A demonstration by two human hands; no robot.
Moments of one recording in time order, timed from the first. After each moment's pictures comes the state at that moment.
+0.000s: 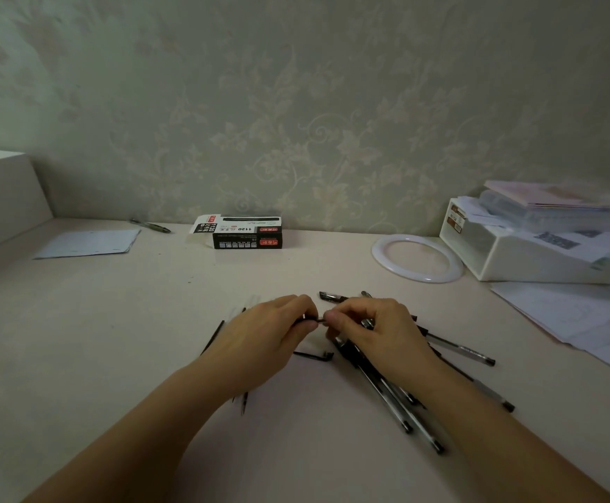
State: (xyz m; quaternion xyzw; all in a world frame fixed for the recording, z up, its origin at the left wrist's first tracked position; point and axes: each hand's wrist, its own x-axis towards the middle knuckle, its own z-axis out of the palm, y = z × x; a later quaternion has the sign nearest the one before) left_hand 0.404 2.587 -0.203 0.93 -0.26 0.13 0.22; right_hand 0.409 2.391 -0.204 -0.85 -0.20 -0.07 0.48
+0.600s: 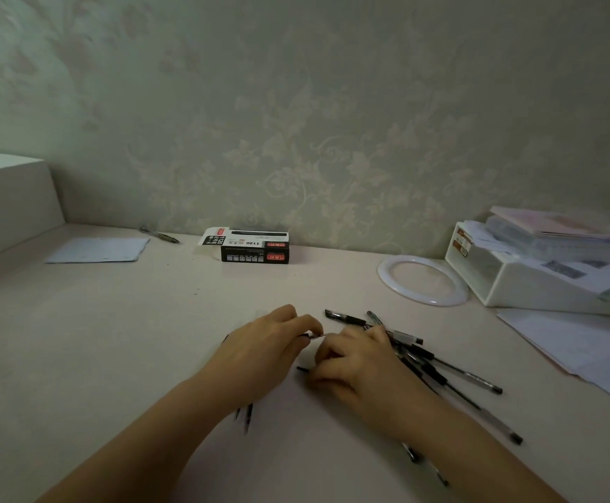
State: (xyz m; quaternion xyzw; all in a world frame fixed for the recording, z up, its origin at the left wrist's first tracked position) left_hand 0.409 2.595 -0.209 0.94 -0.23 0.14 0.20; right_hand 0.397 2.404 -0.201 -0.89 -0.41 -0.13 0.11
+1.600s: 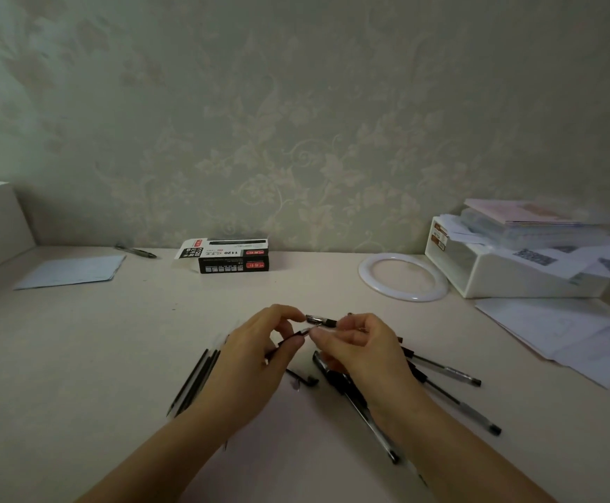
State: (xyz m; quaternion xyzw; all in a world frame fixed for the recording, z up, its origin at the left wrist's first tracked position) left_hand 0.399 2.573 -0.209 0.86 -0.20 0.22 0.41; right_hand 0.396 2.407 -0.196 -0.71 0.02 0.00 0.71
